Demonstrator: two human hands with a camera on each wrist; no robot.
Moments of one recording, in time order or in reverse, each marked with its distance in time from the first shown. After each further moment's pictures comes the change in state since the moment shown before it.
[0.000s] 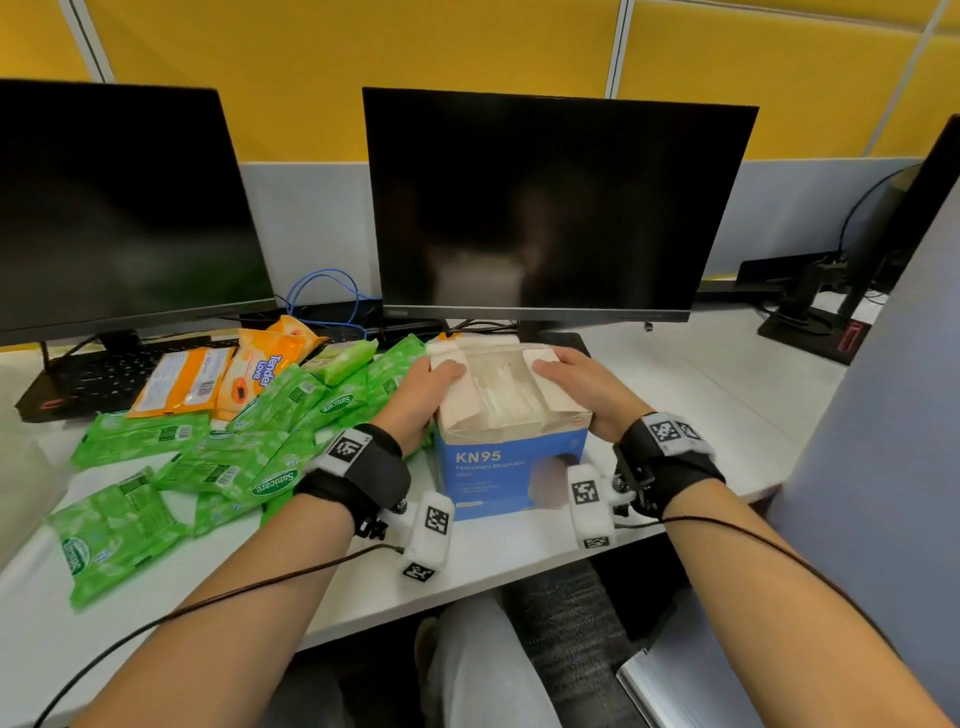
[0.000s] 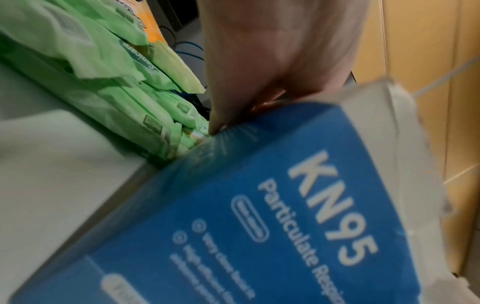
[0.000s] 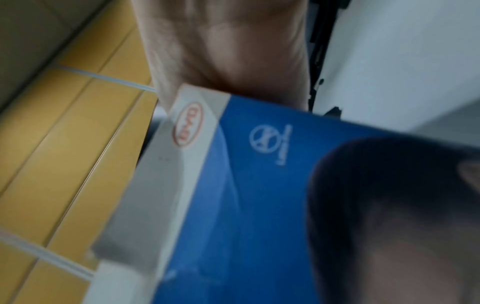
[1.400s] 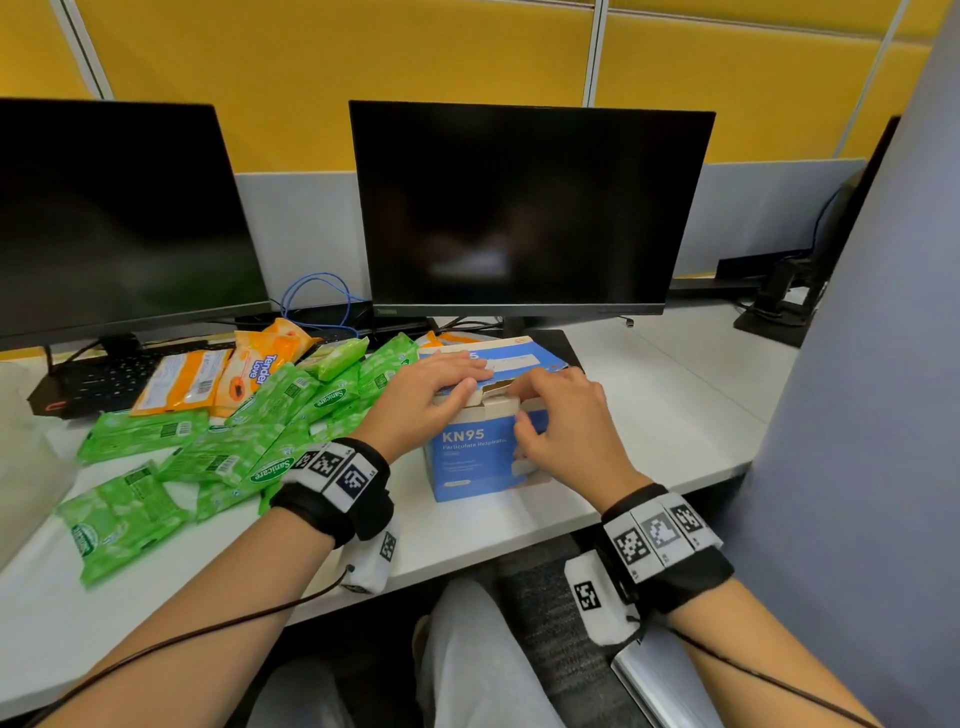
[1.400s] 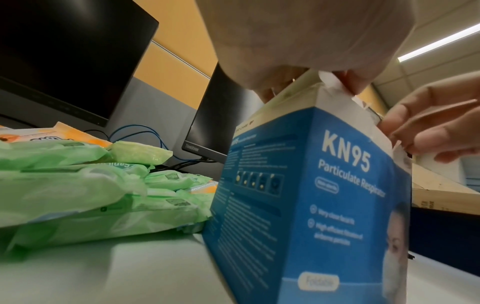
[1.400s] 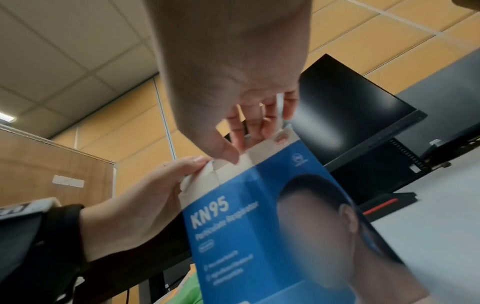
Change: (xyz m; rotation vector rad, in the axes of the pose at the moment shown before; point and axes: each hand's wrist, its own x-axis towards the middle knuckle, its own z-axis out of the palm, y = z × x) left_hand -0.042 -0.002 -0.009 0.845 -0.134 0.852; right_hand -0.096 0.018 0.029 -0.989 0.362 -0.614
